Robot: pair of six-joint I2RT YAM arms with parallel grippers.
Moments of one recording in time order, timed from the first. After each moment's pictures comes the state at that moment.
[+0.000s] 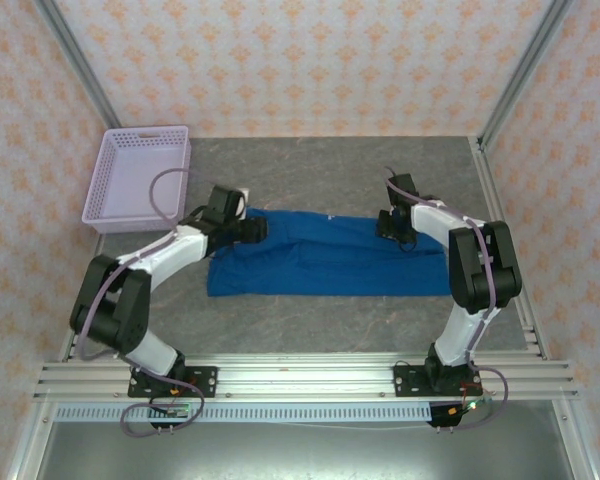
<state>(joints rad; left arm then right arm) -0.33 1.58 0.96 -0.26 0.08 -0.33 0.19 1.80 1.12 -0.52 0.01 0.43</state>
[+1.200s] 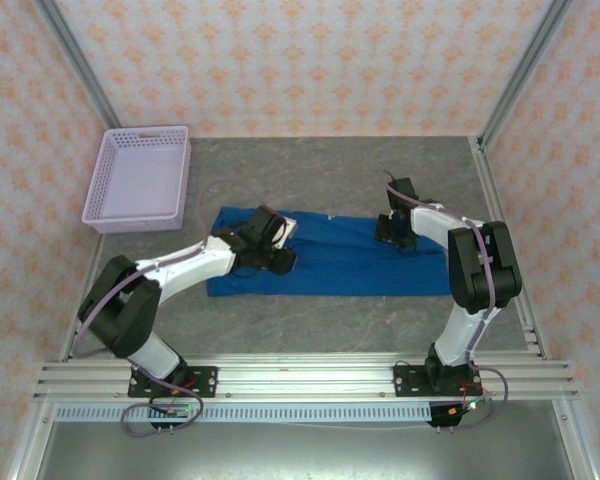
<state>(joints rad) -0.60 1.55 0.94 -0.42 0.13 -0.26 0.19 1.80 1.09 -0.50 -0.02 0.41</state>
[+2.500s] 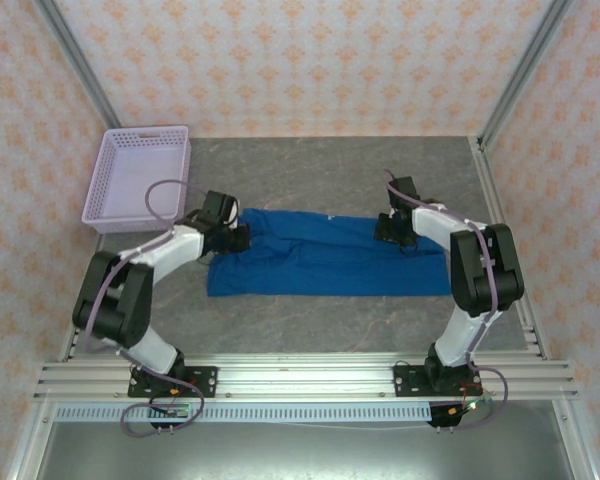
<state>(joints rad) -0.28 1.53 0.86 -0.35 0.15 -0.40 0.19 1.76 1.08 -0.50 -0.03 0.40</state>
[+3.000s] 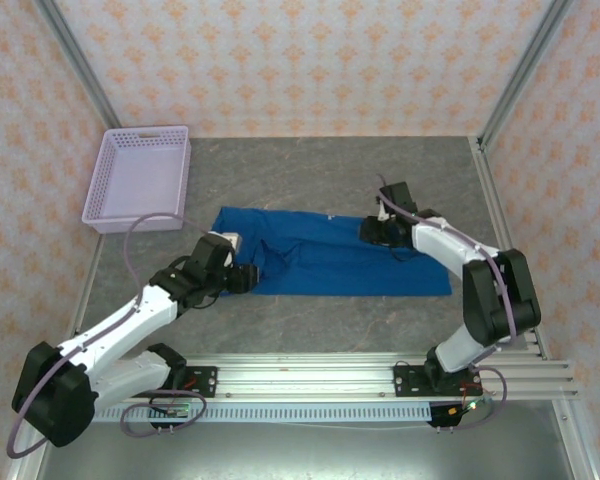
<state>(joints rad) -0.48 1.04 0.61 -0.47 -0.01 -0.47 0.34 1.56 0.97 -0.41 -0.13 0.38</state>
